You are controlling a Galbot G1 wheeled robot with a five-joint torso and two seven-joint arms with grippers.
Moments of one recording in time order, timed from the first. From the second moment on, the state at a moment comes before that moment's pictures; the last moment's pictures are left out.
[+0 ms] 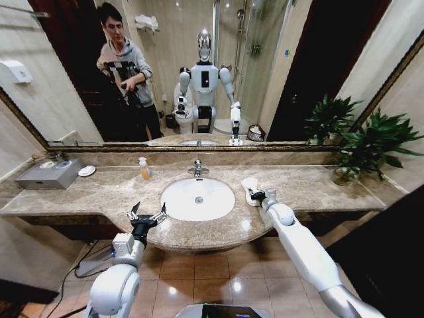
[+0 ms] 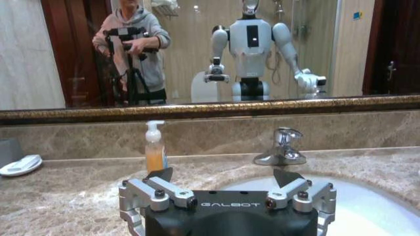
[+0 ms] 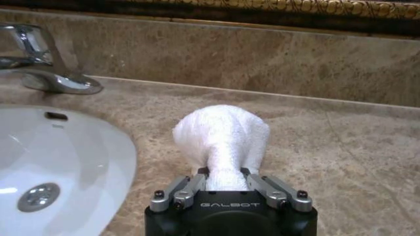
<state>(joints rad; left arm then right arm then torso) 1.68 -1.40 -0.62 -2.34 -0.15 0.32 -0.09 -0.82 1.14 0.20 1.45 0.45 -0.45 0.05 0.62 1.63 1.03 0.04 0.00</state>
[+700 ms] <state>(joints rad) 1.68 -1.40 -0.62 -2.34 -0.15 0.32 -0.09 -0.76 1.22 0.30 1.76 0.43 0.11 0.34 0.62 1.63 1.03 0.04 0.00</state>
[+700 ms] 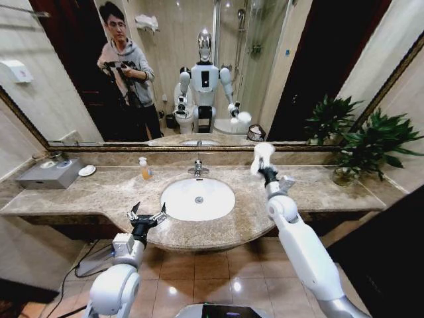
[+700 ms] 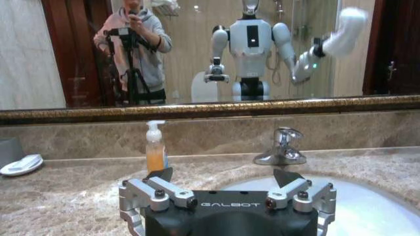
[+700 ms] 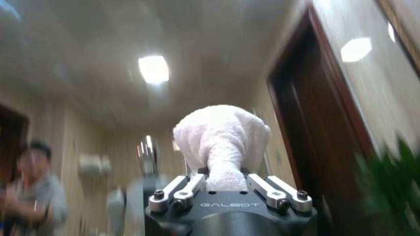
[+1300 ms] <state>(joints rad) 1.68 -1.40 -0.62 -2.34 -0.15 0.32 -0.09 -0.38 1.22 0.25 1.58 0.42 0.20 0.22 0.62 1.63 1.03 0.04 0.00</state>
